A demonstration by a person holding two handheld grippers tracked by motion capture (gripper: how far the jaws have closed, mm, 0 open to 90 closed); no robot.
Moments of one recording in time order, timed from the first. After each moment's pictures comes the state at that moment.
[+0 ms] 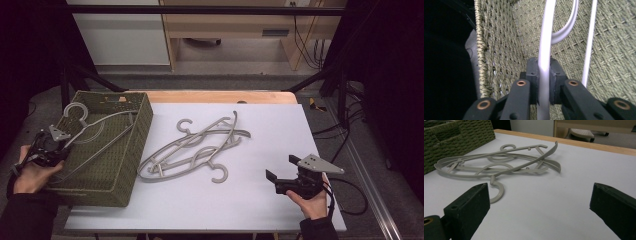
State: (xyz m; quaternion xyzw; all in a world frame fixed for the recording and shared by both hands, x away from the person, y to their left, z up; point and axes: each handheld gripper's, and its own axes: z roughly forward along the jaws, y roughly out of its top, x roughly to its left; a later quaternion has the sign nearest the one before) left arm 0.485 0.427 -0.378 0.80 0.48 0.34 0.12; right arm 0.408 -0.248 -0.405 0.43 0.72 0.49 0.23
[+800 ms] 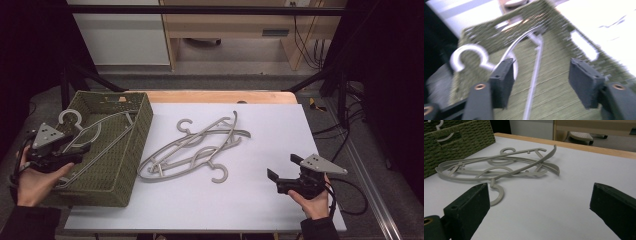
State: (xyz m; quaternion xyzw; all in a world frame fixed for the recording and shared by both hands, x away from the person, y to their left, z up) left arm 0.437 0.376 -0.329 0.76 0.44 0.34 0.34; right arm 0.406 -0.251 -0.402 0.43 0.71 0.50 0.24
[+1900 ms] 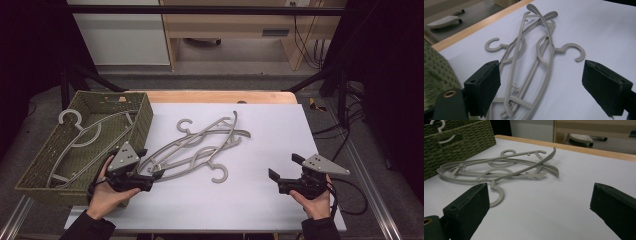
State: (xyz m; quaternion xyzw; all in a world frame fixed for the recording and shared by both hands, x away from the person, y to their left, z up) left arm 0.423 0.225 -0.367 0.83 0.29 0.21 0.43; right arm 0.404 -0.254 -0.400 0.42 0.71 0.51 0.24
